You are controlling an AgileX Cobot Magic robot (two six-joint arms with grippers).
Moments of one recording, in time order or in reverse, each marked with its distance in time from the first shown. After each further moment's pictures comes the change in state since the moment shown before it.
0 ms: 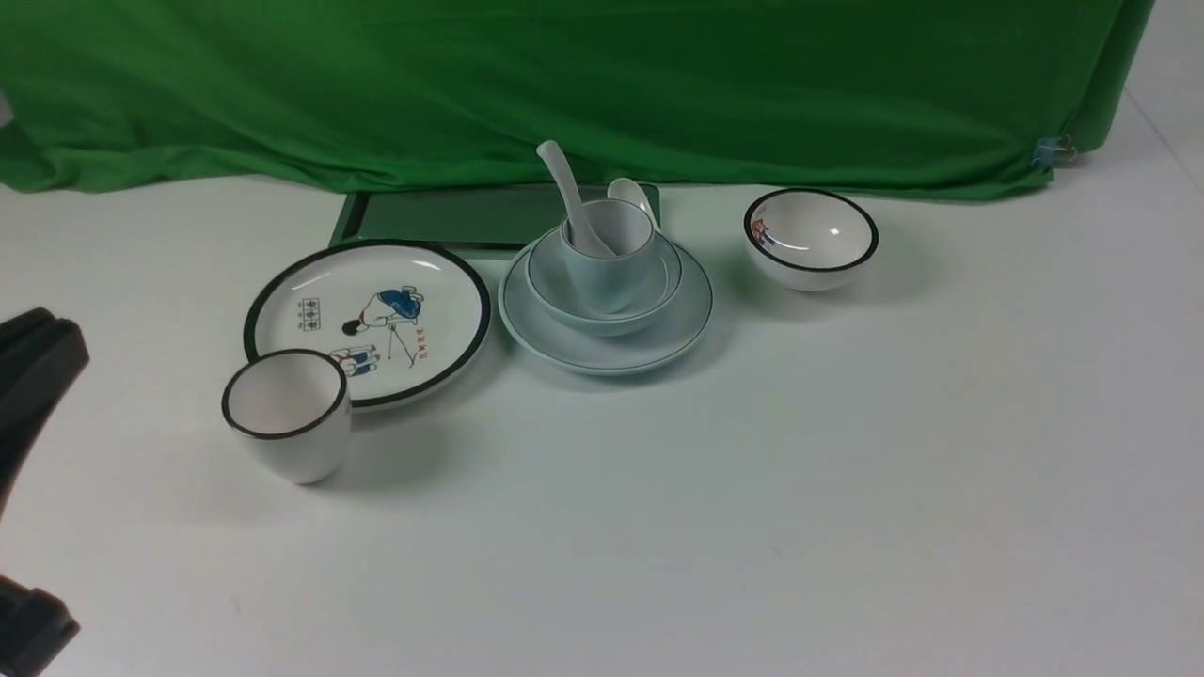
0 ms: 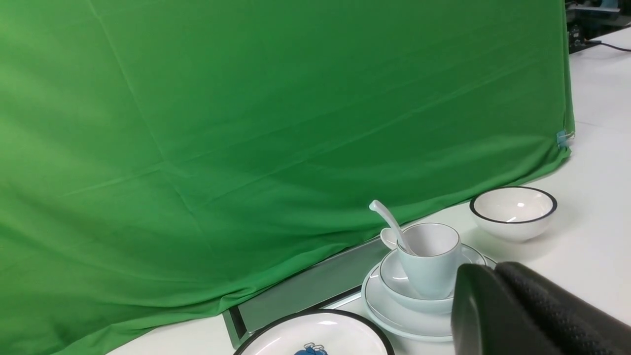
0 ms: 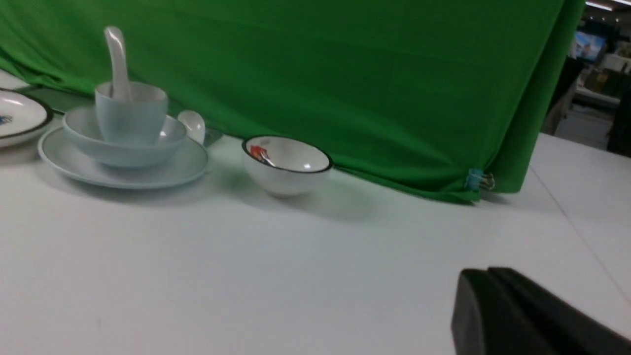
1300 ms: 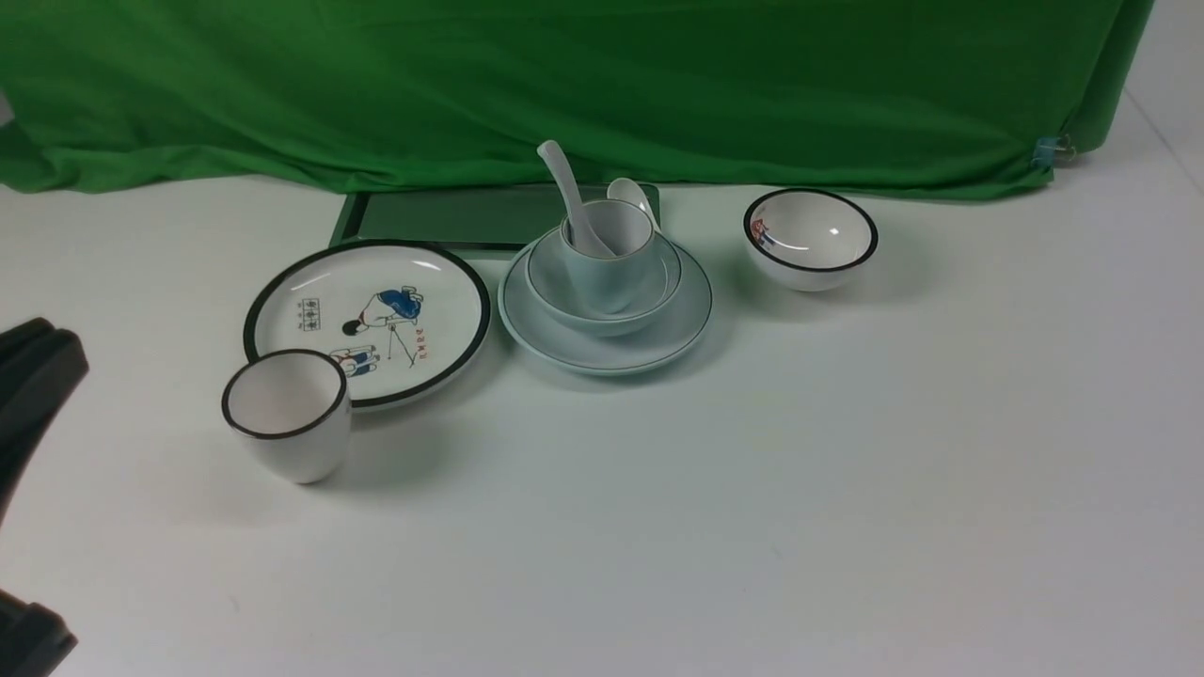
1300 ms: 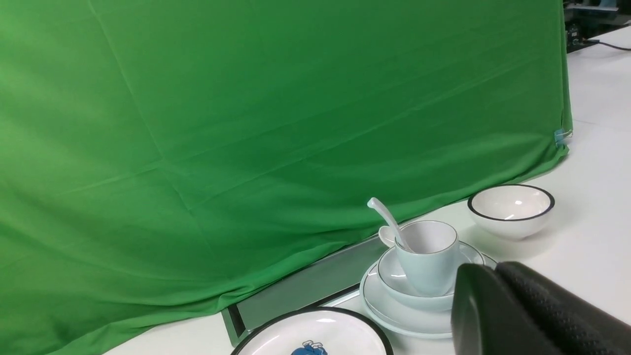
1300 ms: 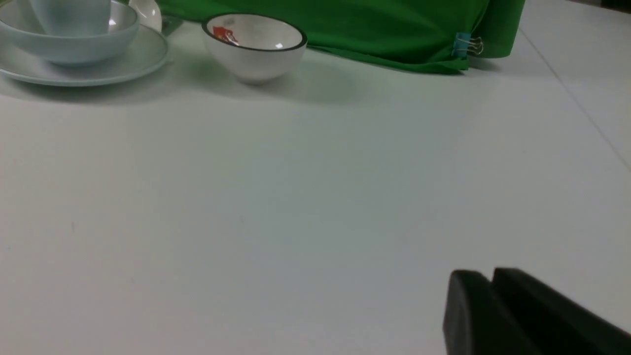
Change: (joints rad) right arm -0.060 -0.001 0.000 0.001 0.179 0.058; left arm 0.000 -0.028 0.016 -0.003 -0.001 0.001
